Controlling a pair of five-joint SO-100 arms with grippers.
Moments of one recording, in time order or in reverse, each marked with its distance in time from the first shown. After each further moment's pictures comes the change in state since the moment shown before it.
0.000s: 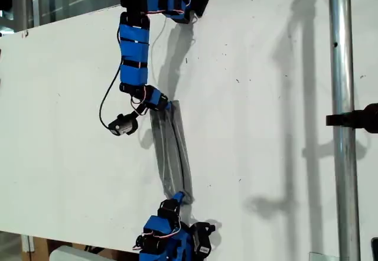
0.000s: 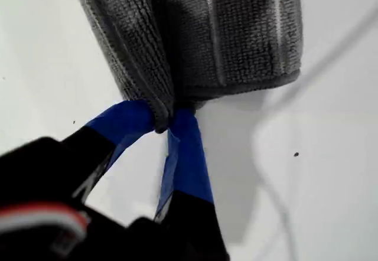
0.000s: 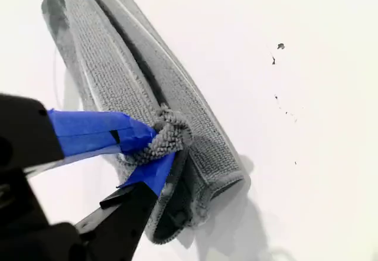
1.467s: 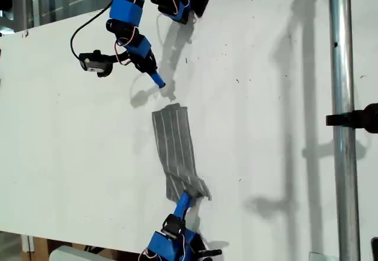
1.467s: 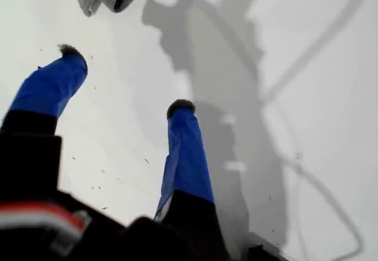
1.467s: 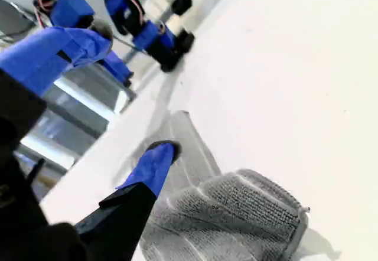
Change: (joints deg) arm 0 15.3 44.5 8.6 -1.4 -1.9; arm 1 7.4 57.7 44.0 -1.0 19.6
